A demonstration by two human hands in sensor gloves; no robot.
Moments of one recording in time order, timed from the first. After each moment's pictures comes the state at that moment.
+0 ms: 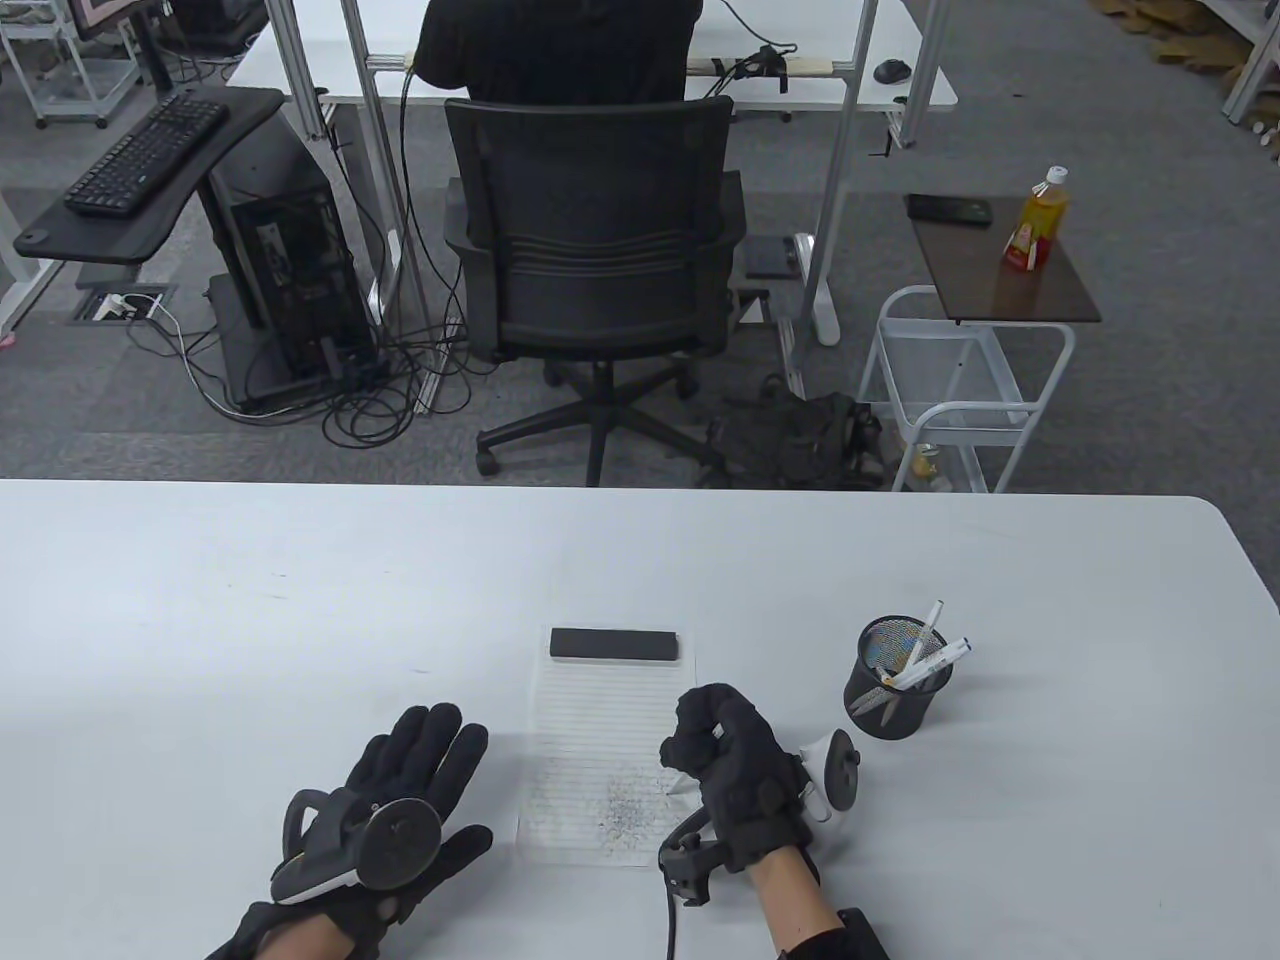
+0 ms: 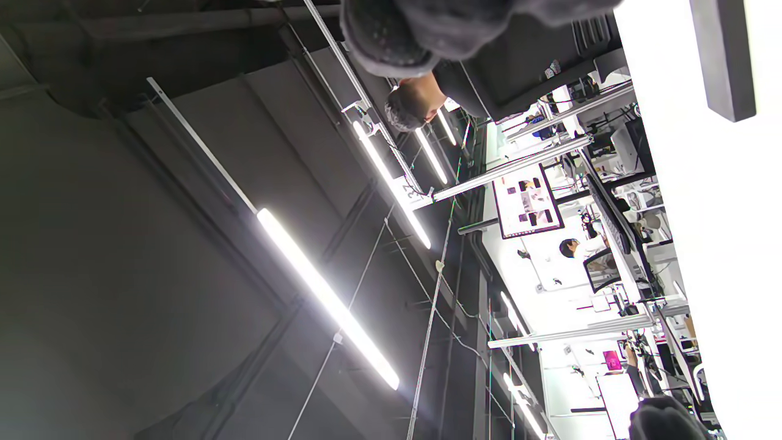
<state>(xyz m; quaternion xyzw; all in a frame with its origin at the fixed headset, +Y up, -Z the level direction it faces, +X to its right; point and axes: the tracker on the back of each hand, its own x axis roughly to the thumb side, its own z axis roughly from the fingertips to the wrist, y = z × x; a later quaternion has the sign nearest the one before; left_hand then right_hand) -0.238 -0.760 -0.310 0.01 -0.23 0.05 0.97 0.104 -0.808 -0.380 0.15 -0.01 0.50 0.85</state>
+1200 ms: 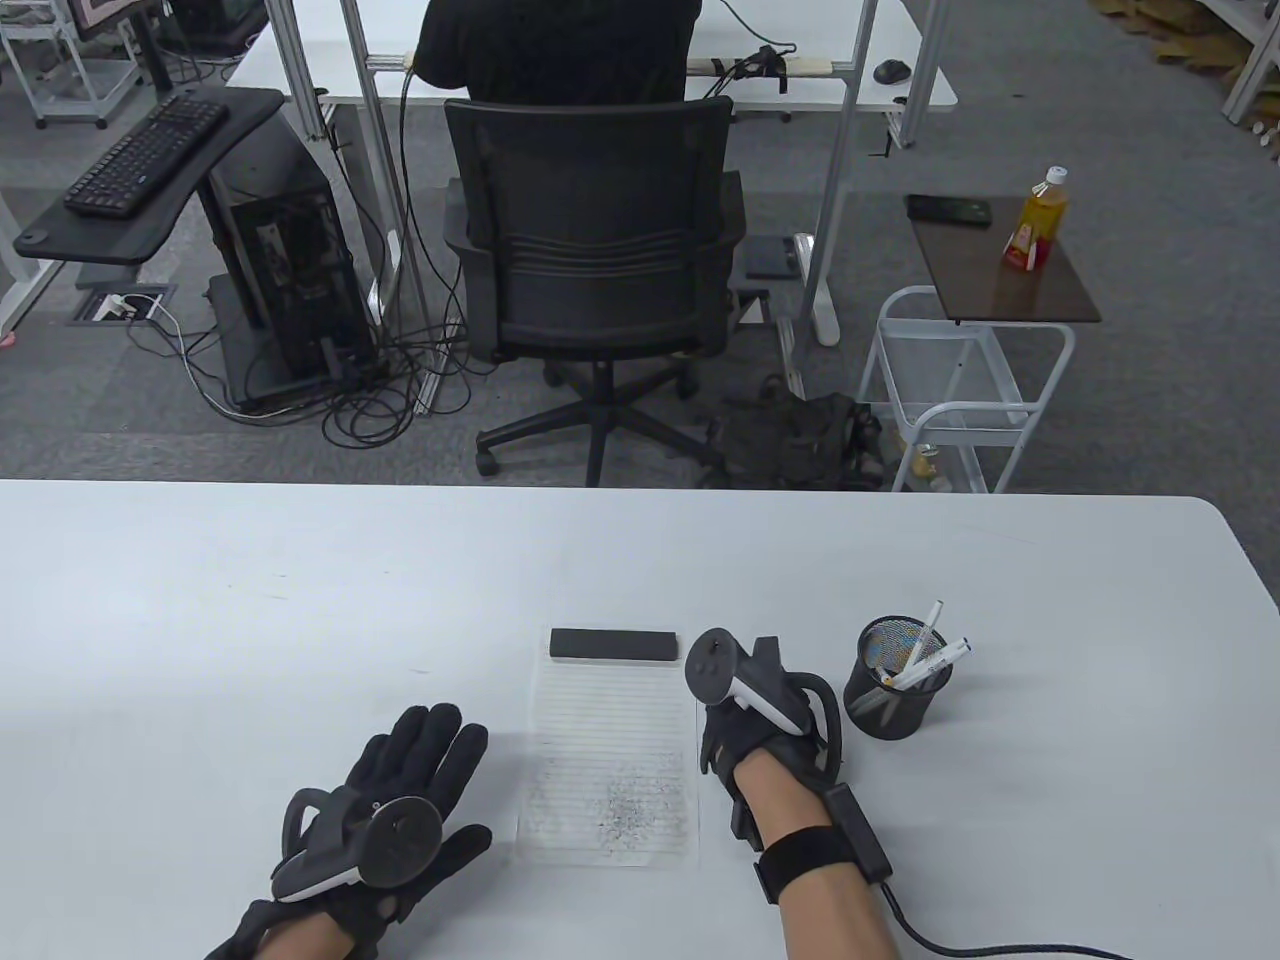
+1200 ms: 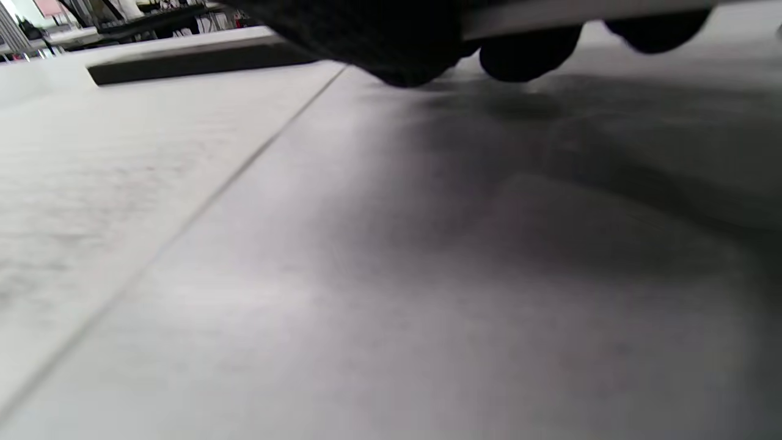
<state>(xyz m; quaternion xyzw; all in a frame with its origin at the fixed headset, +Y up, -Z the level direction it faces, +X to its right) -0.238 -0.759 -0.310 0.01 -0.23 0.04 0.97 0.088 -0.774 -0.447 0.03 0.14 0.99 0.02</state>
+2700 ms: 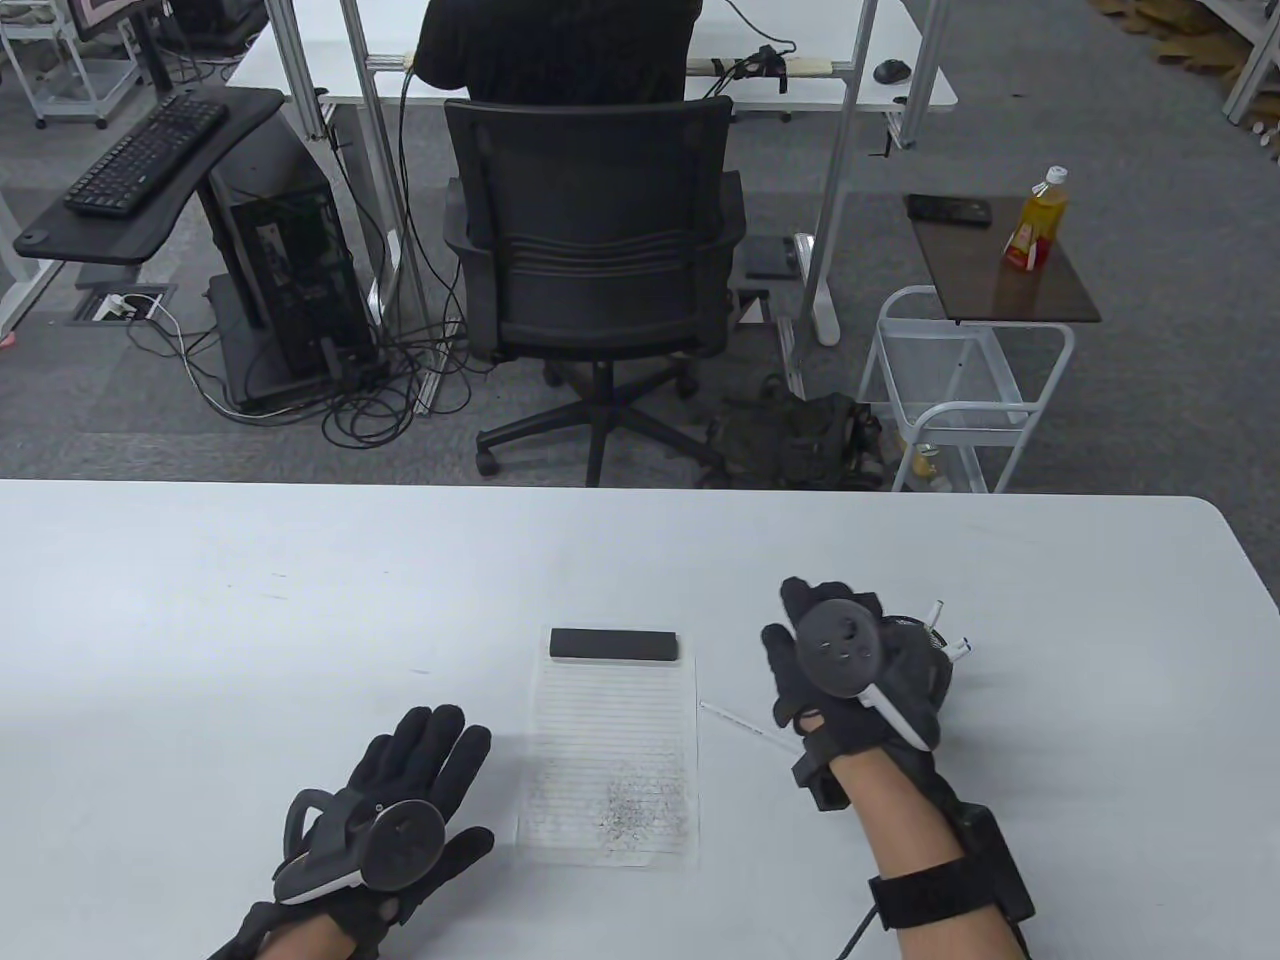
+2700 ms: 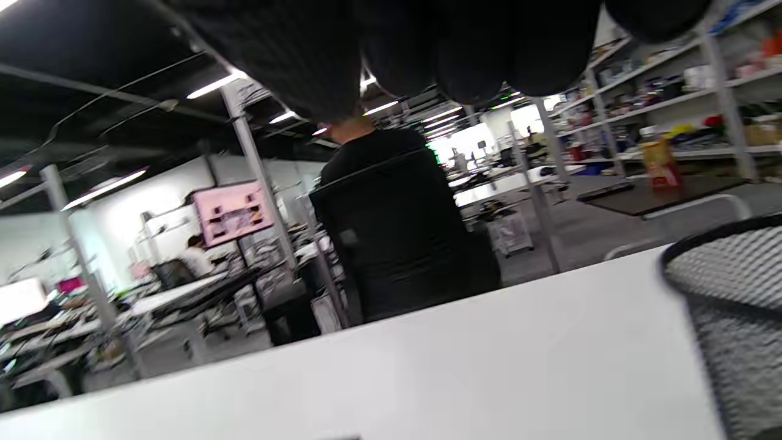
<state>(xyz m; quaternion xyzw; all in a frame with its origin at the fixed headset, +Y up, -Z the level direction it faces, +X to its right) -0.235 -0.758 -0.309 0.01 -0.23 0.04 0.97 0.182 -0.620 -0.396 0.01 -0.13 0.97 0.19</state>
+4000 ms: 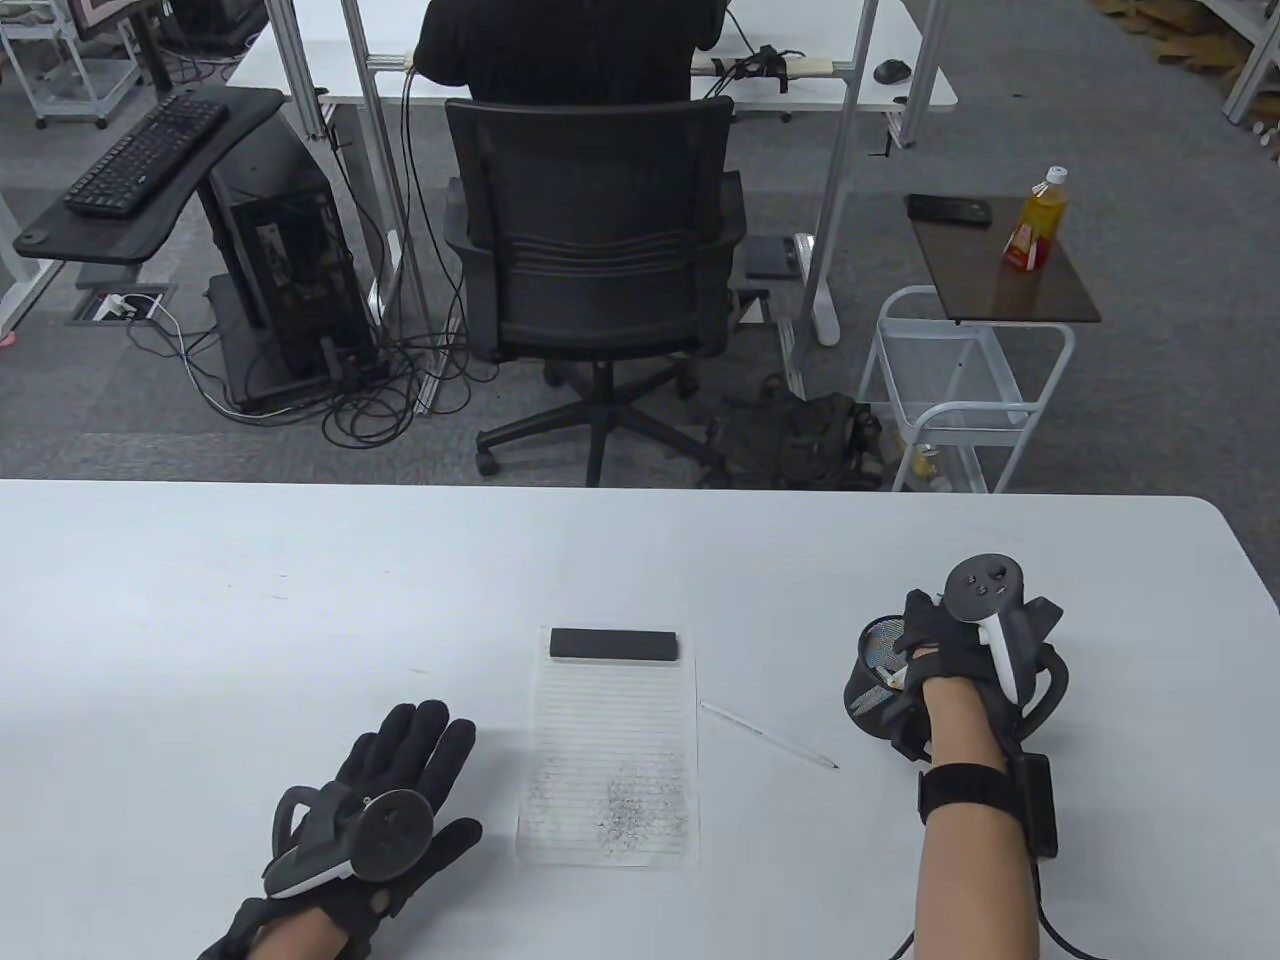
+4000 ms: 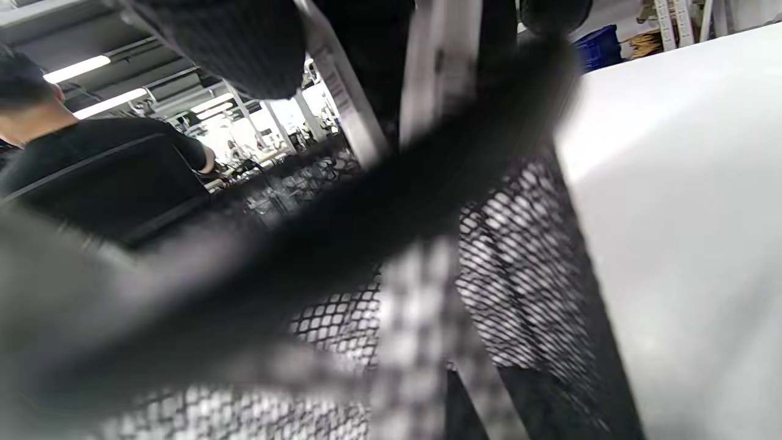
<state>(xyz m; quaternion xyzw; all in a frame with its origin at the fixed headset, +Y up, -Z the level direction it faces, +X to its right) -0.246 -0.760 -0.314 0.00 -0.21 0.04 0.98 0.291 -0.690 -0.458 -0.25 -0.06 0.94 0.22</state>
